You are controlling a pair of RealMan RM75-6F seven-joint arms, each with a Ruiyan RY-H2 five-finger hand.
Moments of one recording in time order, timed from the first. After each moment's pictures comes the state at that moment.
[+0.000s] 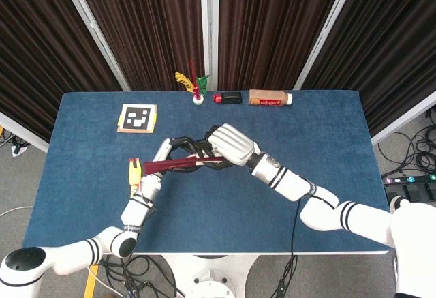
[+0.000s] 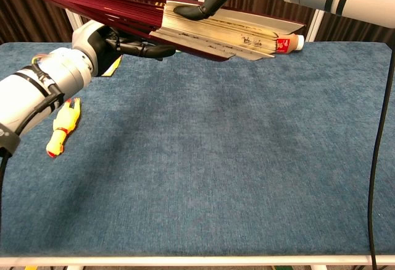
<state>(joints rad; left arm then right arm) -0.72 -1.85 -0.33 -1.19 1.29 1.04 -0.82 1.09 -1.48 0.16 -1.30 -1.56 0.96 0.48</state>
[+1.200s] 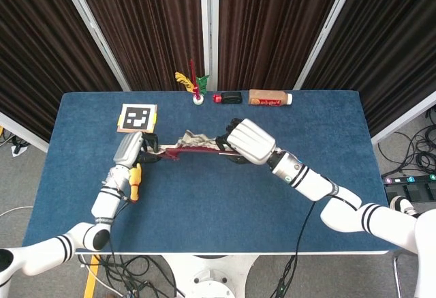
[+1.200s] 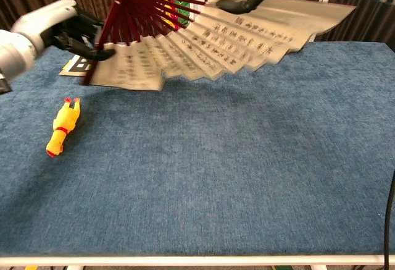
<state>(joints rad) -0.67 -1.65 -0.30 -1.24 1.17 1.02 -0.24 1.02 -1.36 0.12 -1.34 -1.63 1.03 0.22</state>
